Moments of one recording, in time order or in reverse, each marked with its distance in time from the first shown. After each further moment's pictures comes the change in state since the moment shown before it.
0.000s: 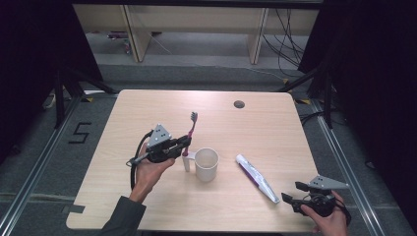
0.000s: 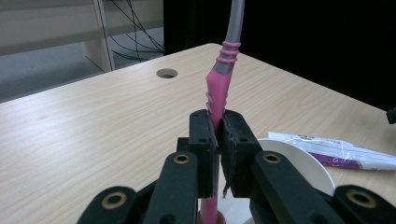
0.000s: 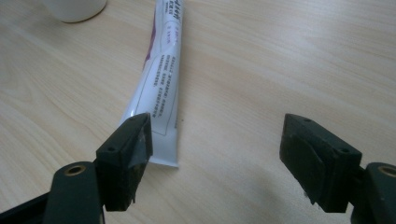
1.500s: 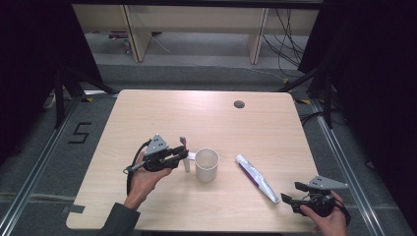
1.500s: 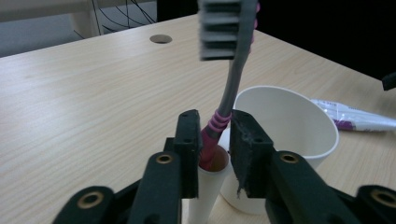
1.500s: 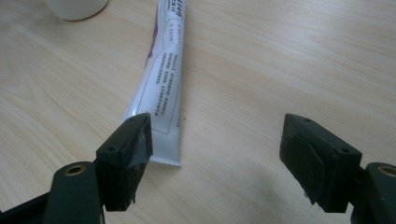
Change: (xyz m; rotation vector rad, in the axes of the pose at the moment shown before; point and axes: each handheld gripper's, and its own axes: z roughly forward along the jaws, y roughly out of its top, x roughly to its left) left arm 0.004 -0.028 -0.007 0.071 -0.027 -0.030; right arm 0.001 0.000 0.001 0.004 0.005 0.000
